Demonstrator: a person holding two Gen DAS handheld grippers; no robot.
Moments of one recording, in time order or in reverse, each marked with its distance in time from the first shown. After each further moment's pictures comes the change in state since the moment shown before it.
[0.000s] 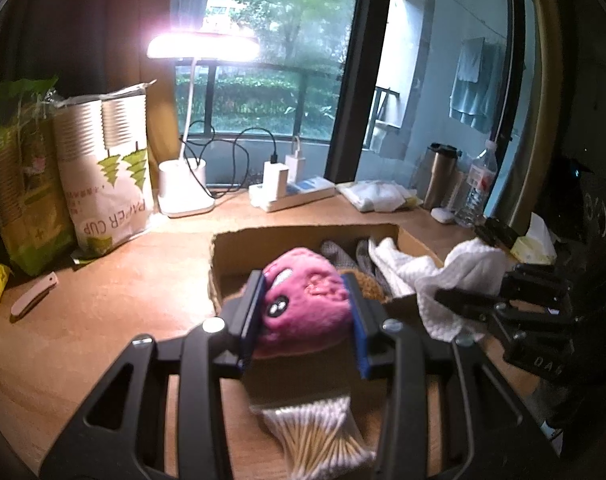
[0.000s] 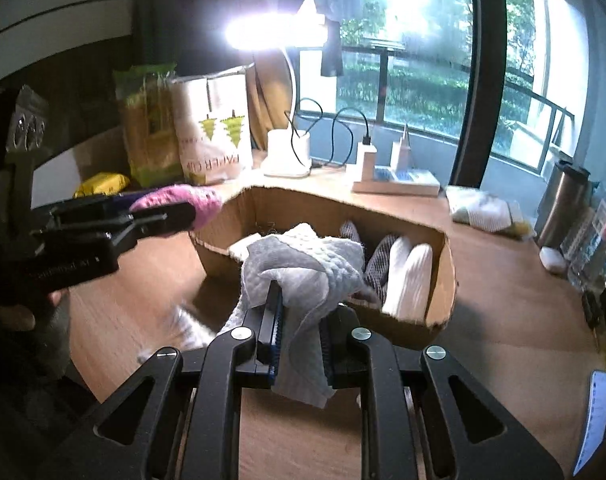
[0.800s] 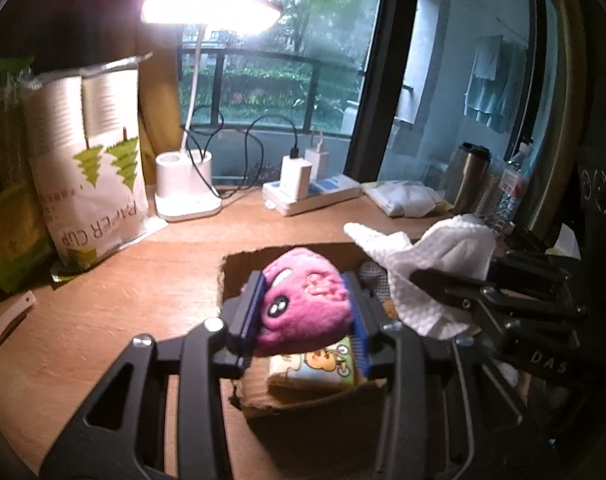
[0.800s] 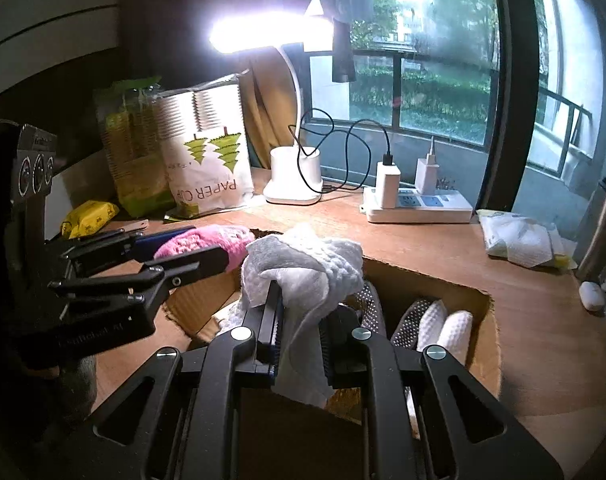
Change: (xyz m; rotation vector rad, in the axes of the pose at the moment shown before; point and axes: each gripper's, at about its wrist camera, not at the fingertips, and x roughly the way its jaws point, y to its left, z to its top) left arm 0.075 0.030 0.019 -0.026 0.031 0.030; right arm 0.078 -0.019 0.042 0.030 -0.011 0.069
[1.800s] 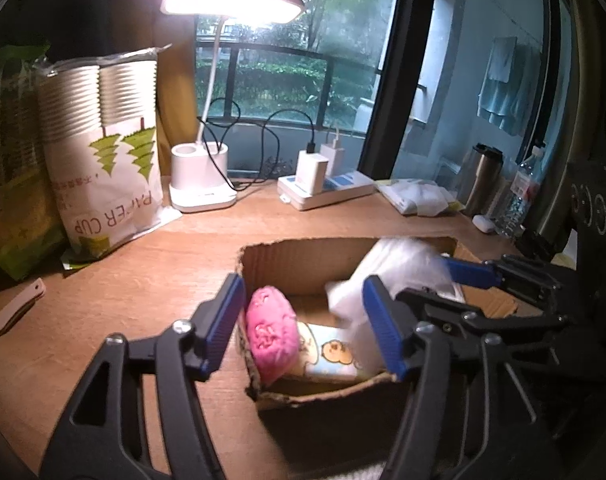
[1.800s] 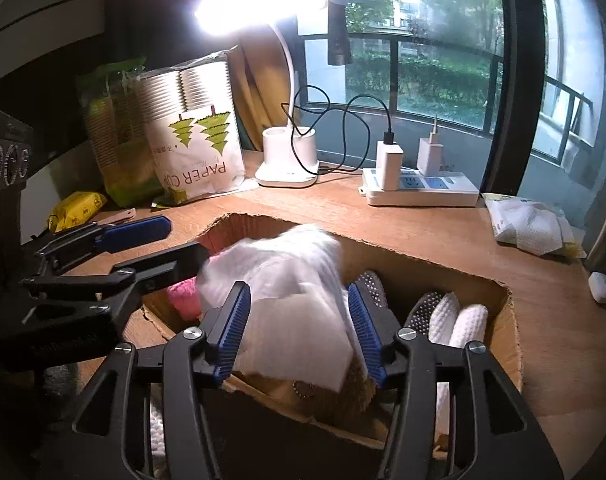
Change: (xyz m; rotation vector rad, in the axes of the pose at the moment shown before) left arm -0.010 0.004 -0.005 -0.026 0.005 0.039; right arm 0.020 0.001 -0.004 0.010 0.058 -0.024
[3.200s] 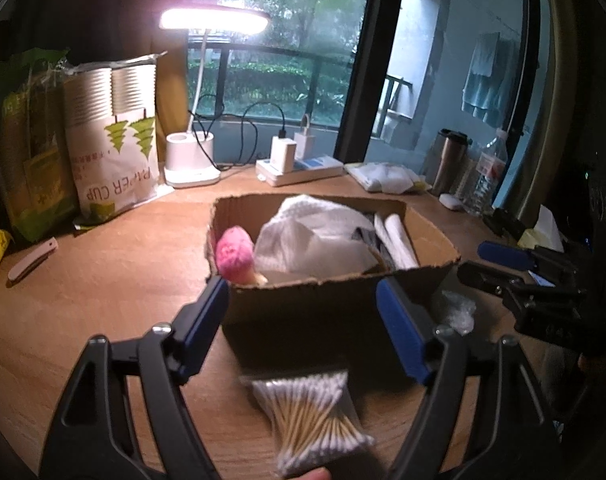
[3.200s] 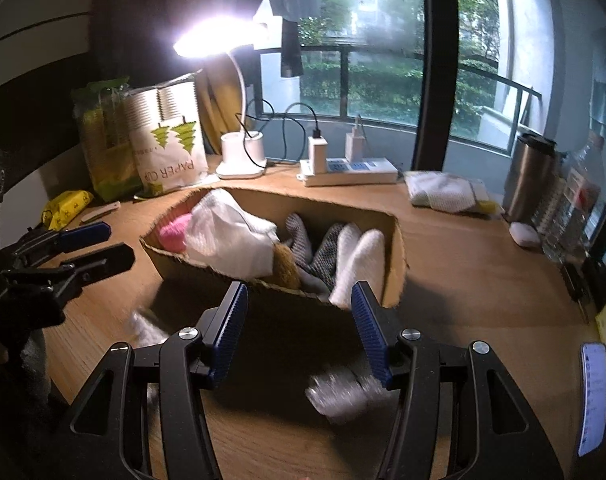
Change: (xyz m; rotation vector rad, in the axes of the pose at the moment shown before) left arm -0.062 -0.034 -0.045 0.017 0.013 -0.033; right arm -0.099 -0.019 -0.067 0.074 -0.042 -0.159
